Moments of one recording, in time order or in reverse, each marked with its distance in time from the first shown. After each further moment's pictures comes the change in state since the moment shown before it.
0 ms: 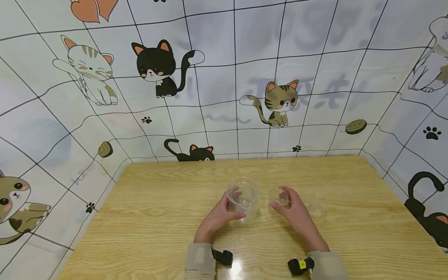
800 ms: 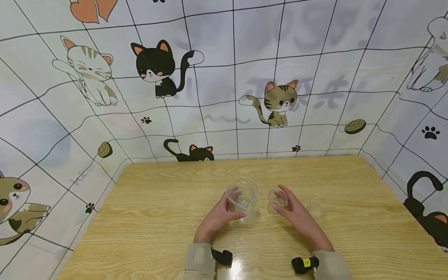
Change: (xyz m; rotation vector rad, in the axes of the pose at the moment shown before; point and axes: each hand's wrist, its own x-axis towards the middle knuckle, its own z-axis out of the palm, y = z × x) left_hand -0.001 0.002 0.001 -0.004 -0.003 0.011; right_hand -0.005 0.005 -0.011 0.111 -0.171 -0.089
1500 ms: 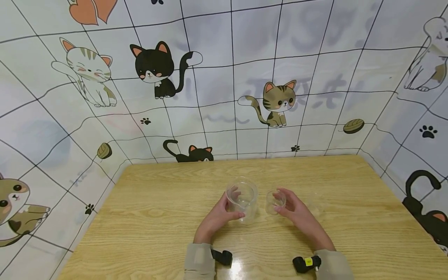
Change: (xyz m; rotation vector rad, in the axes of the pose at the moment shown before) left_hand -0.001 0.001 0.001 0.002 0.006 -0.011; right_hand -0.001 0.009 -0.005 0.091 -0.015 -0.034
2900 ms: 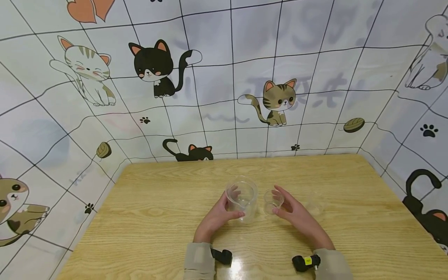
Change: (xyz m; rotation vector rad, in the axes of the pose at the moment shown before) left_hand 0.001 0.000 0.000 0.012 0.012 -0.012; right_hand 0.000 -0.001 0.003 -0.052 -0.051 -0.011
